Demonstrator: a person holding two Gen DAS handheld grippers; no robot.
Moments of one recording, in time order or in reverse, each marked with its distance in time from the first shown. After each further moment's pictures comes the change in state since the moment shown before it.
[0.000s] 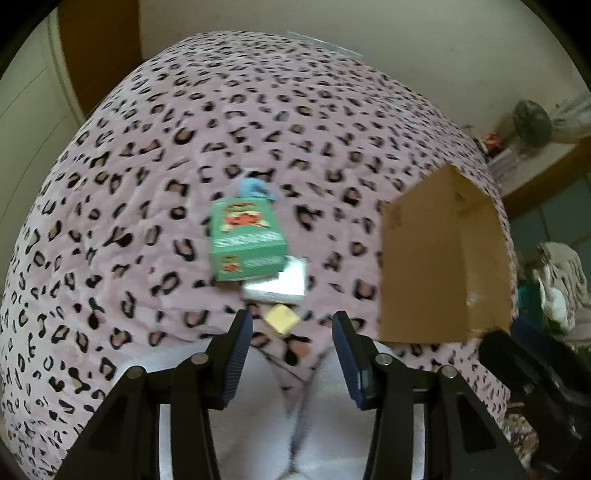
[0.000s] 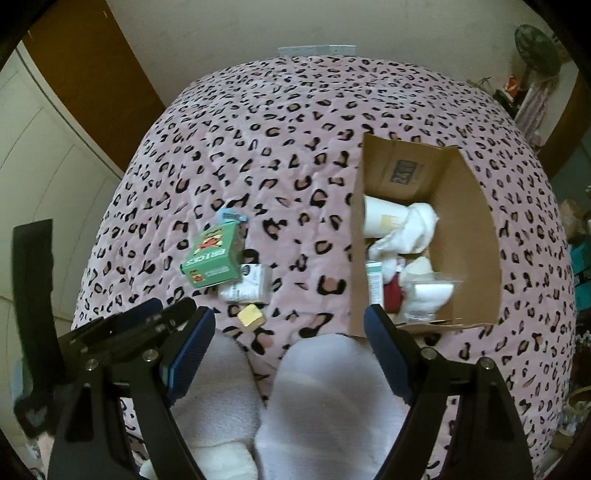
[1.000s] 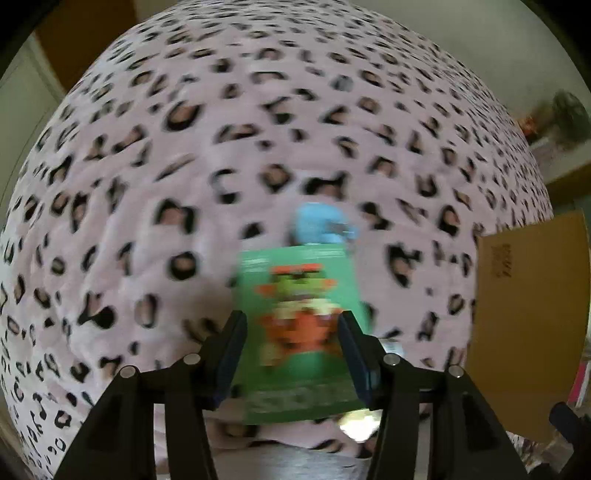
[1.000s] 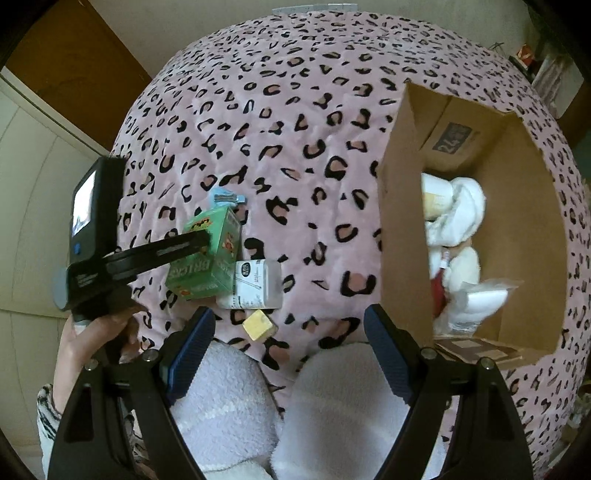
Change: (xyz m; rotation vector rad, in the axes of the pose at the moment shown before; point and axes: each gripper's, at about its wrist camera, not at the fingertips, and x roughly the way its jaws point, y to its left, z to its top) left arm 0.132 0.068 0.089 0.004 0.132 0.075; right arm 0.090 0.004 0.031 0.048 0.155 0.029
